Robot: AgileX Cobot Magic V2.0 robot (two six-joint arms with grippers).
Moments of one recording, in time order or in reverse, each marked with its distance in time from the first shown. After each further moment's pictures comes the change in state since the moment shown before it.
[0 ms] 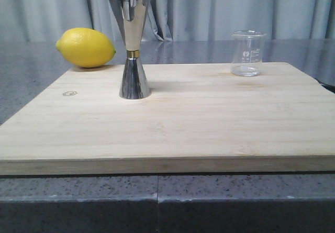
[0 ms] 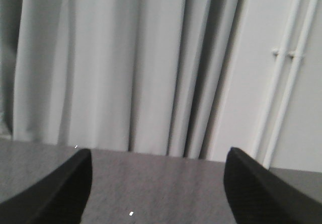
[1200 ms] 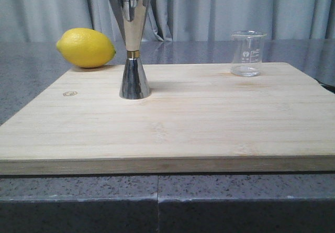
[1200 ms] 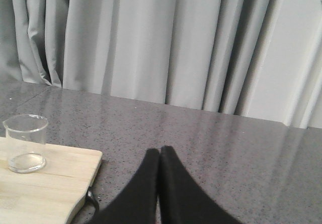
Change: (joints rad) left arm 0.000 -0.326 0.332 -0.010 0.003 -0.001; right arm 0.000 -0.355 0.341 0.033 0.128 -0.002
